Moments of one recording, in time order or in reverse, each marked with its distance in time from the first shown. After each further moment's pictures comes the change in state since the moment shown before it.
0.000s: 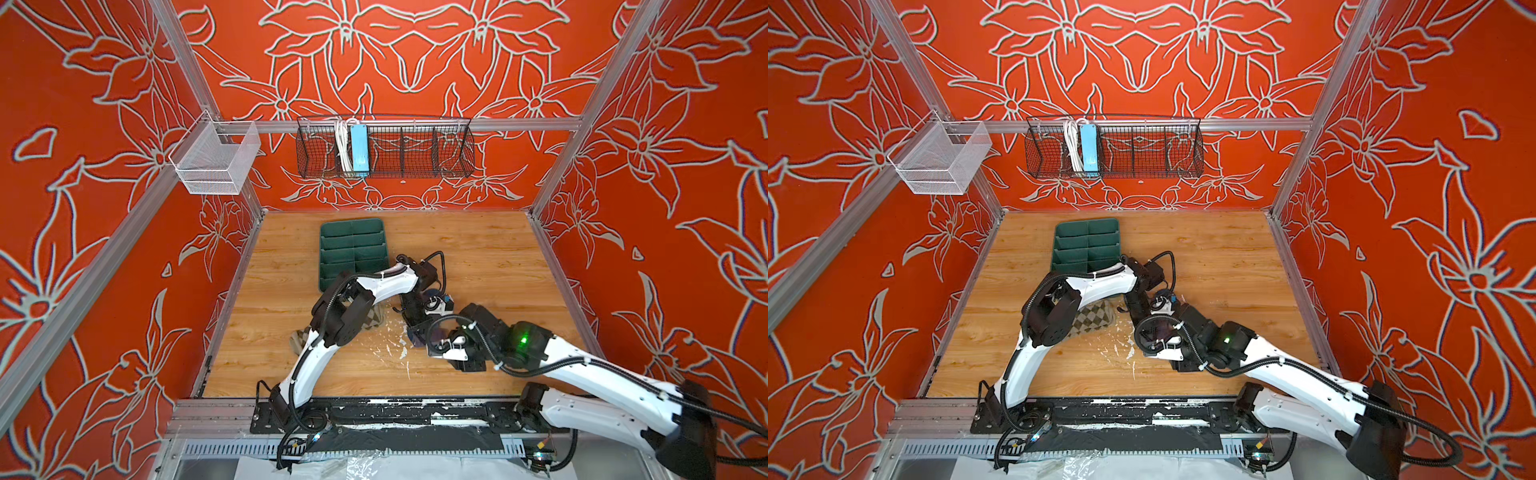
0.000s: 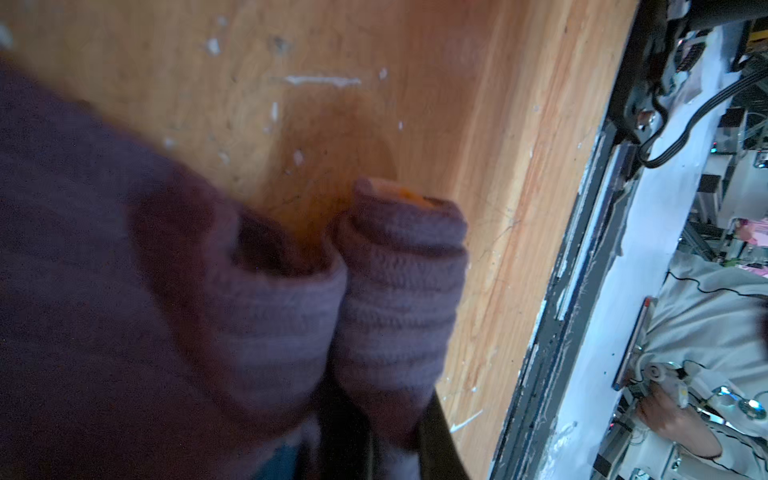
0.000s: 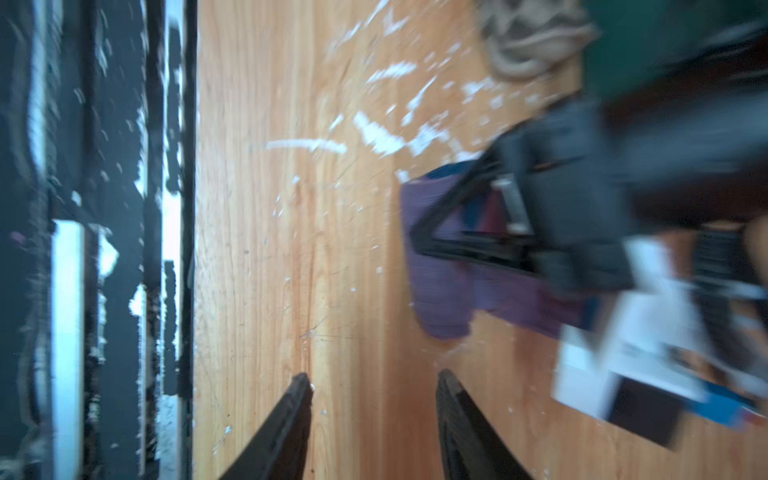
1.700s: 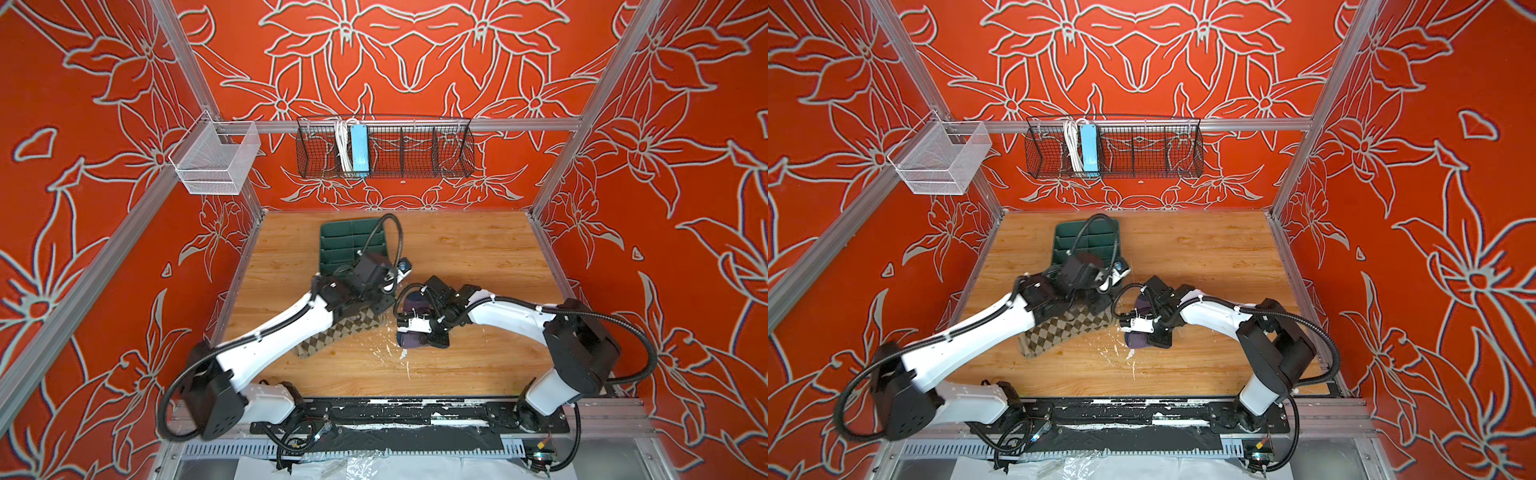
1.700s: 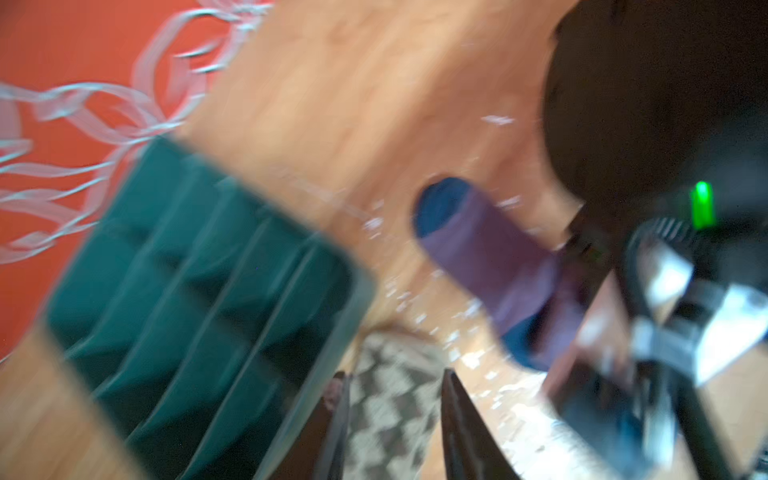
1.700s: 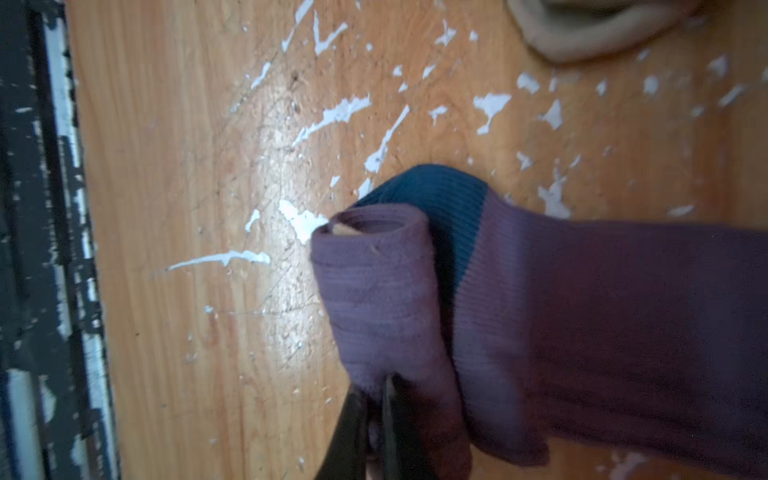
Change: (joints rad) left arm 0.035 -1.086 -0.696 0.577 -0.824 -0.189; right arm -0.216 0.670 0.314 0.028 -0.343 0.061
